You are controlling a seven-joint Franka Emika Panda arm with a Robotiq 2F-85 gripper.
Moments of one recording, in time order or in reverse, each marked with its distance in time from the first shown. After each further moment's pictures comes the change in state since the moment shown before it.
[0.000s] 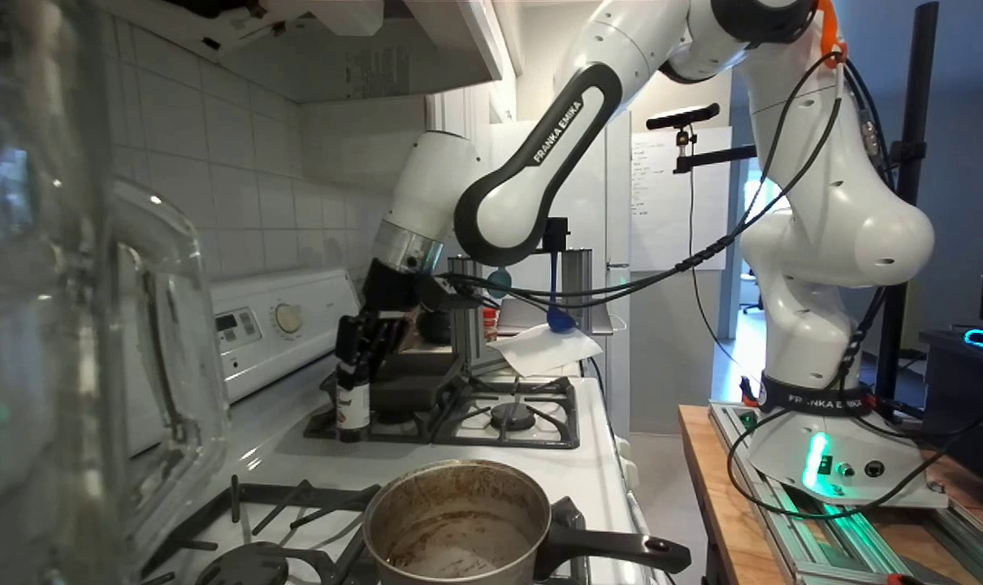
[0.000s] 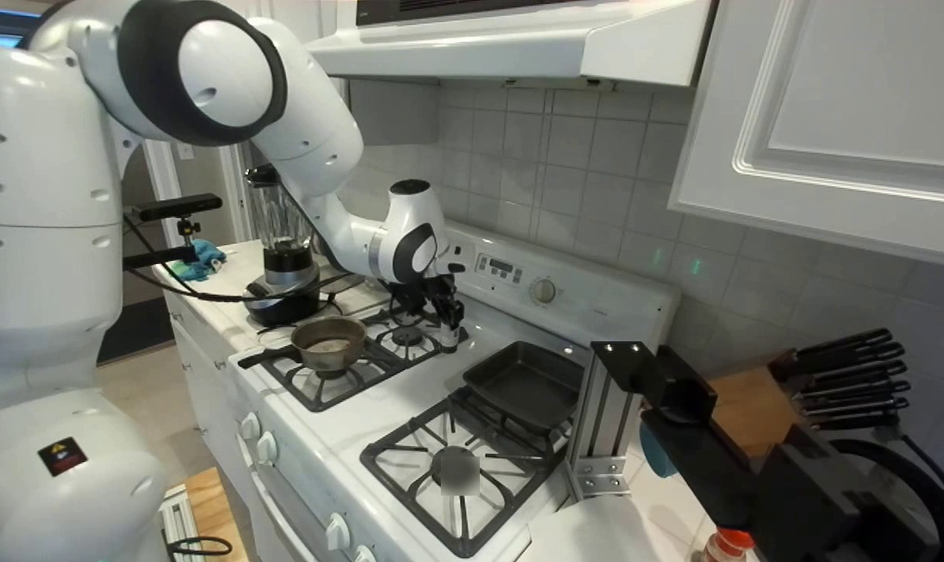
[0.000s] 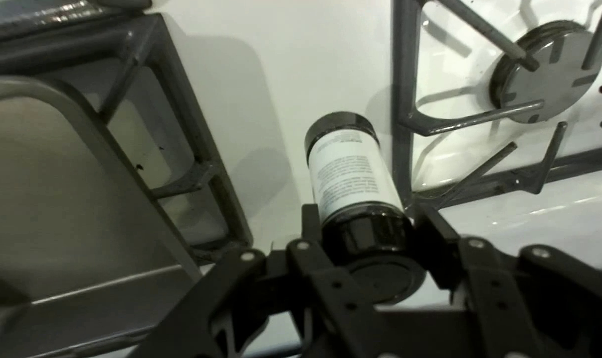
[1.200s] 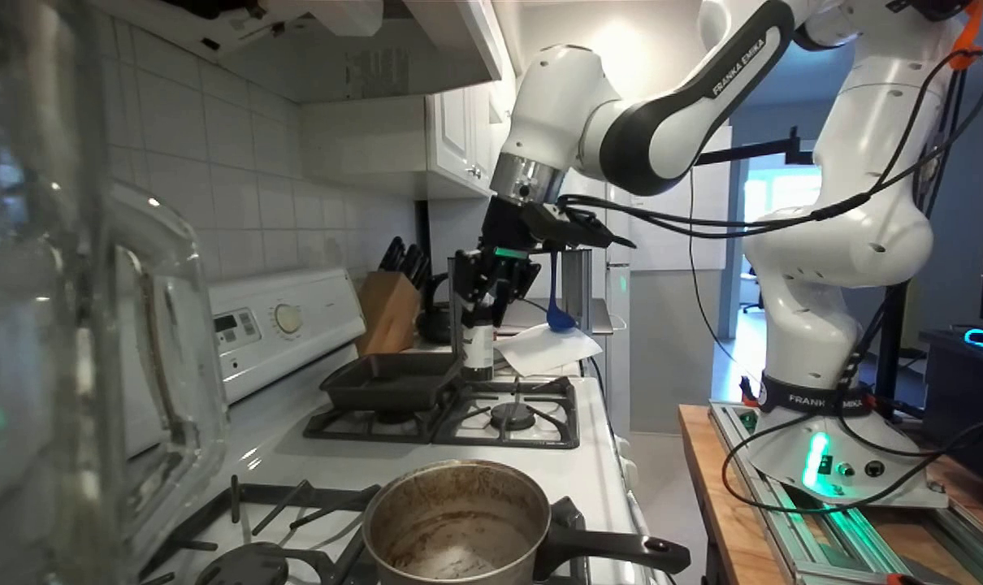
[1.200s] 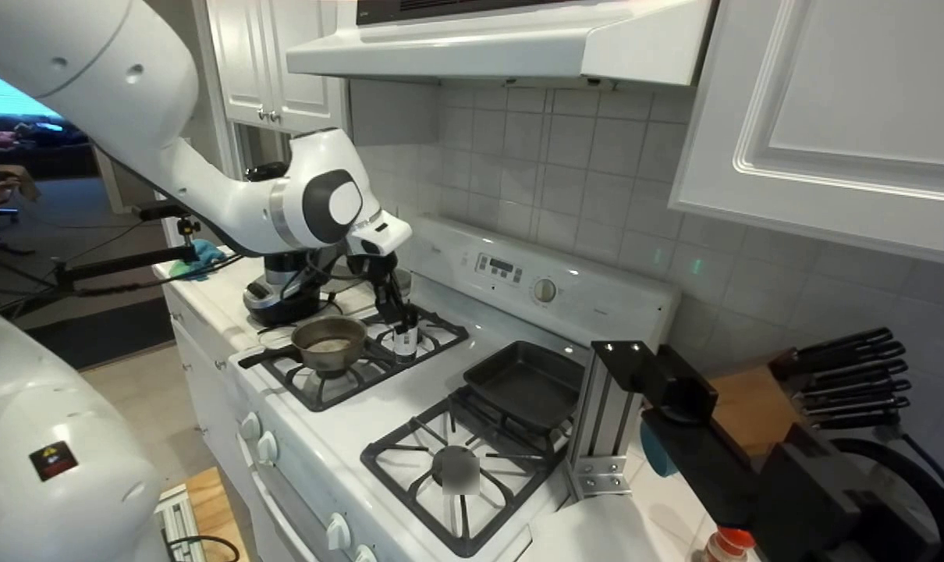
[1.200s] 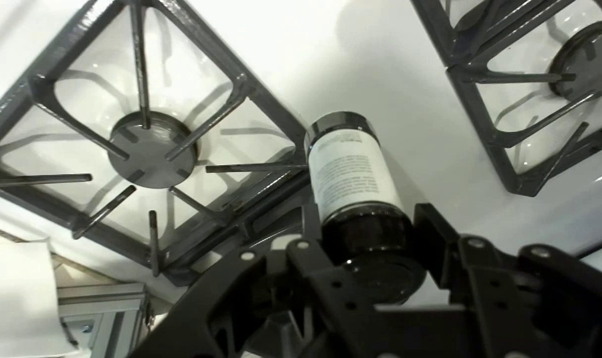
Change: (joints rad) arm -0.041 -0.594 0.095 -0.410 -0.214 -0.302 0.675
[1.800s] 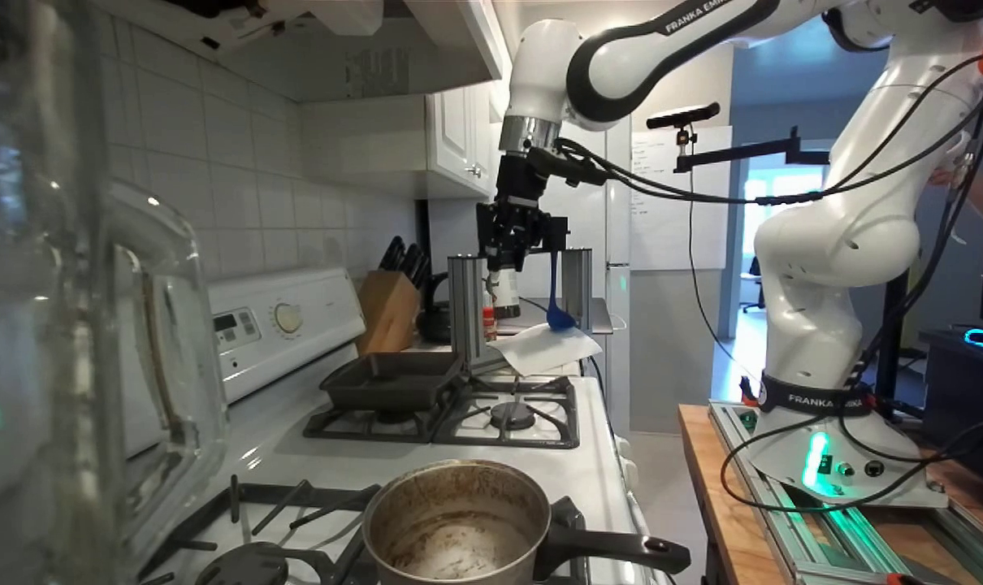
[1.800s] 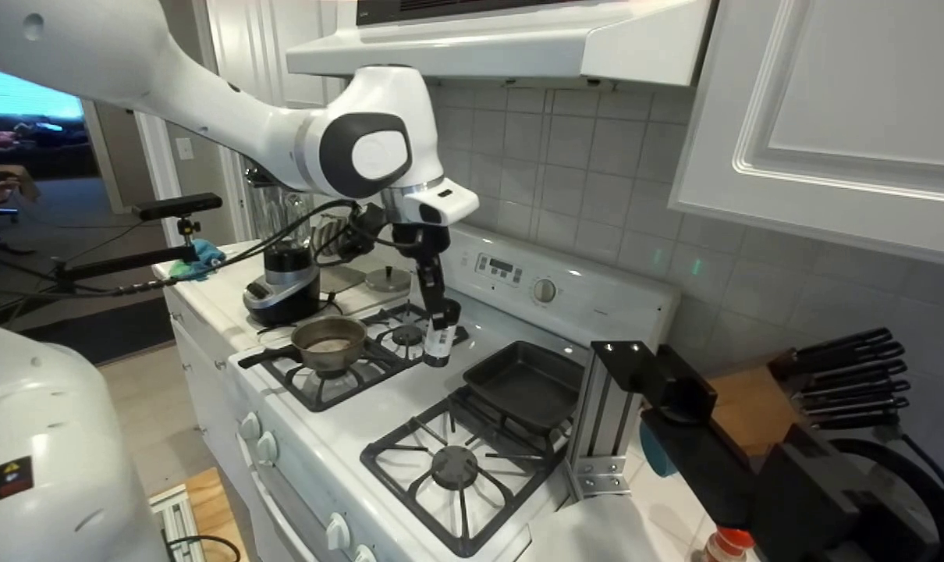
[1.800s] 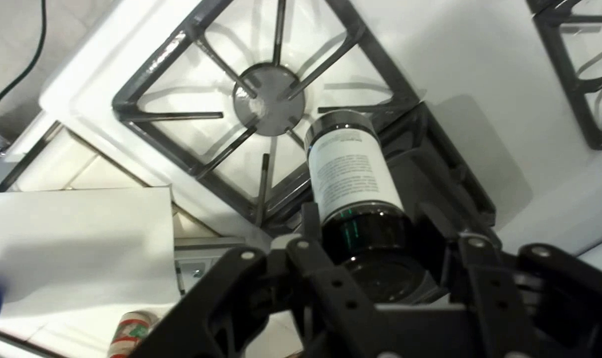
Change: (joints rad) arm -0.204 -0.130 -0.080 0.116 0.216 -0.333 -0.424
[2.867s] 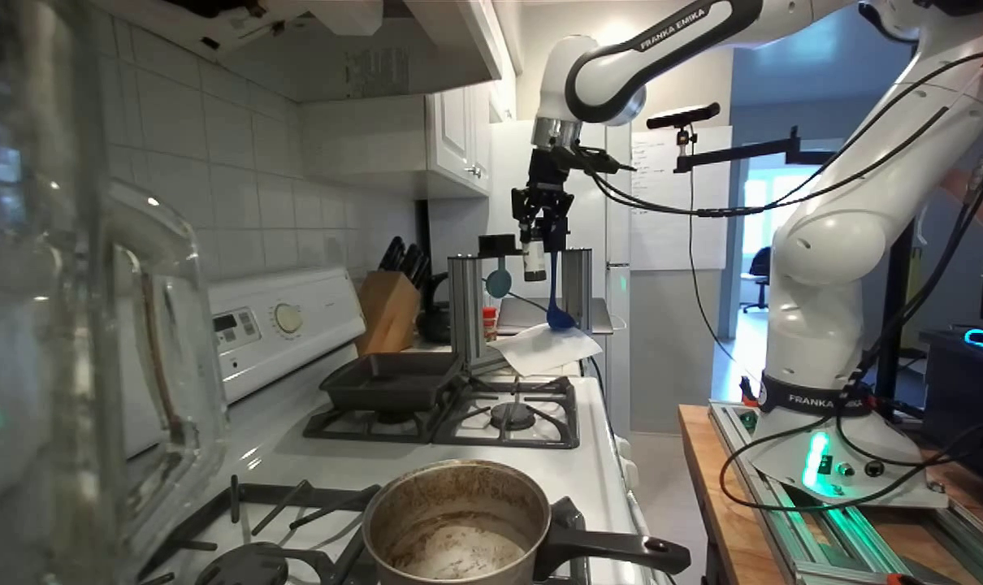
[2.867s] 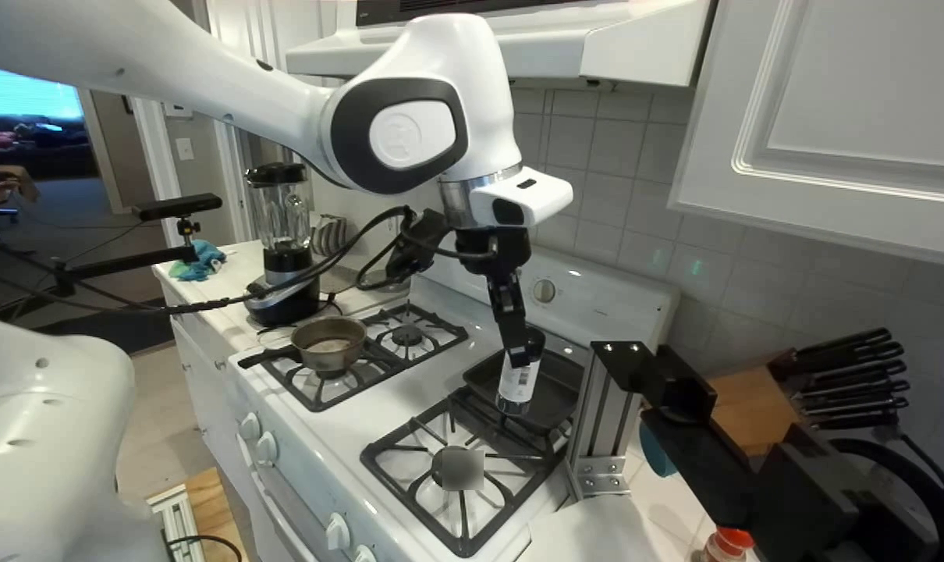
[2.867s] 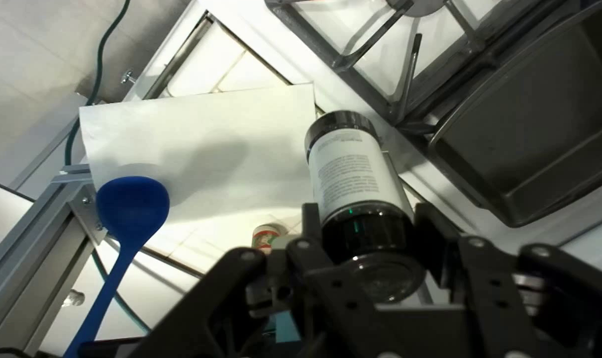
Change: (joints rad) arm -0.335 -0.055 -0.046 0.031 -0.057 -0.020 -0.246
